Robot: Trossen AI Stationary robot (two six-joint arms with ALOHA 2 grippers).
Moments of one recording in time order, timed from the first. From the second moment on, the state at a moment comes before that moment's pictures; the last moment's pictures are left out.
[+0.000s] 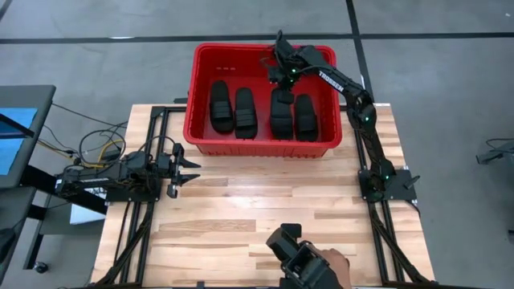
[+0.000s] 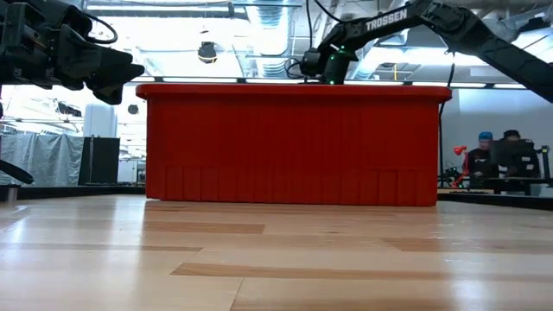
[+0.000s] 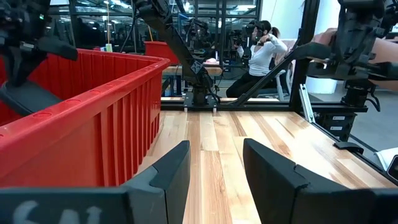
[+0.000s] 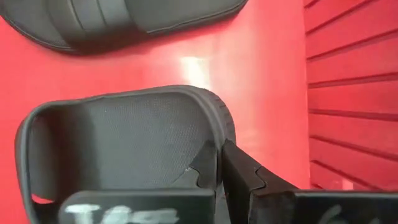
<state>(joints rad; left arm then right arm) 0.10 0.01 0.01 0.06 0.12 -0.02 -0.75 2.27 2.35 -1.26 -0.05 -0.72</state>
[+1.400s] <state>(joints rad) 0.10 0.01 0.01 0.06 0.12 -0.02 -0.76 2.26 2.35 -1.25 -0.05 -0.72</state>
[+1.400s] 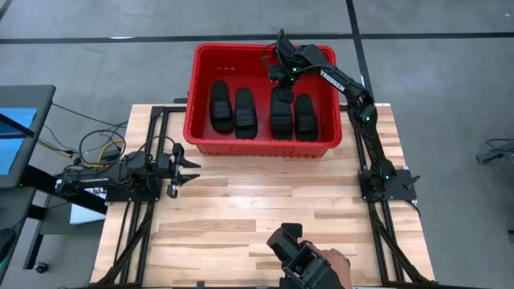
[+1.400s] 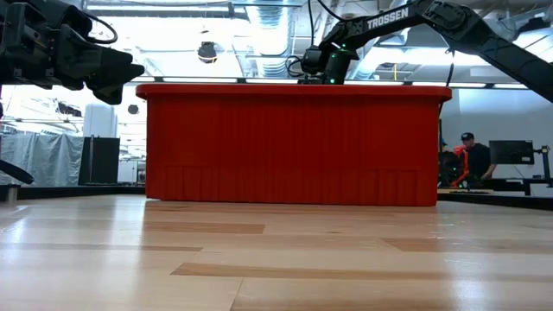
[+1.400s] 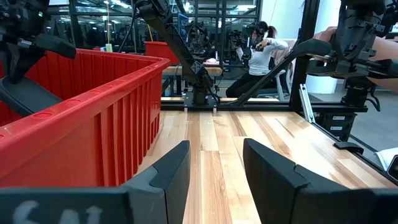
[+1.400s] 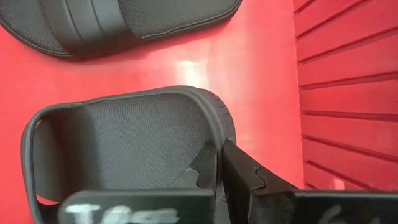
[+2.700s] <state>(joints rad) 0.10 0.01 0.01 0.06 0.12 -0.02 -0.76 2.26 2.35 -1.26 -0.05 -0.71</state>
